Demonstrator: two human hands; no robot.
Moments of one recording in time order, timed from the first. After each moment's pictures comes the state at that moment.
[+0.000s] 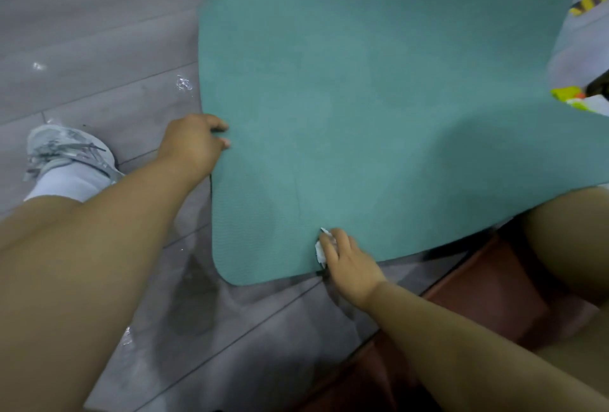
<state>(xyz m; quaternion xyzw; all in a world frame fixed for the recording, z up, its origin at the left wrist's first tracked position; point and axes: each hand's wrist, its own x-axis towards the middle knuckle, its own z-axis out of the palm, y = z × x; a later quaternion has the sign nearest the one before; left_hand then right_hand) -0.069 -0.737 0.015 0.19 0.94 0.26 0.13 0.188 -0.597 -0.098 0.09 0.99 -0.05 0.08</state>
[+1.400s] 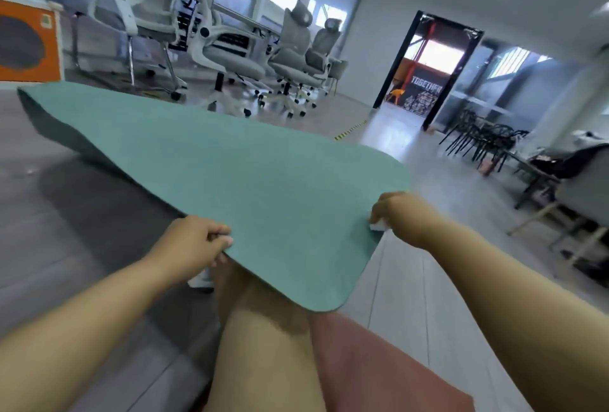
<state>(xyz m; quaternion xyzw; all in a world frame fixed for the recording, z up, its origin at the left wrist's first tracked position) 0.170 -0.526 0.196 0.47 0.74 0.43 0.21 0.436 -0.338 0.313 0.35 0.92 0.16 0.04</state>
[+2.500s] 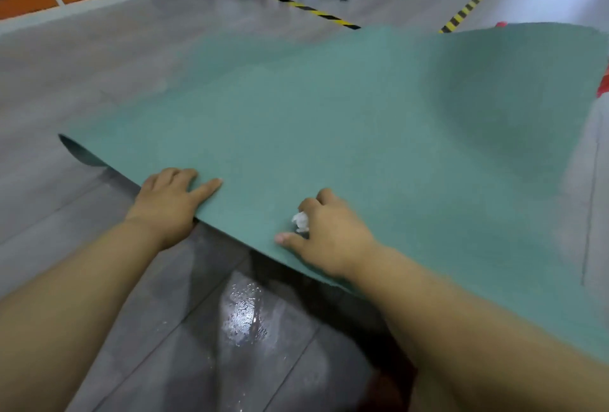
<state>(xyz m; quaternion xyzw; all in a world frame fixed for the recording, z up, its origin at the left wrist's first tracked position) -0.089 -0.479 0.042 0.50 0.85 -0.15 0.04 0.137 -0.356 0.073 0.31 0.93 -0.21 0.01</state>
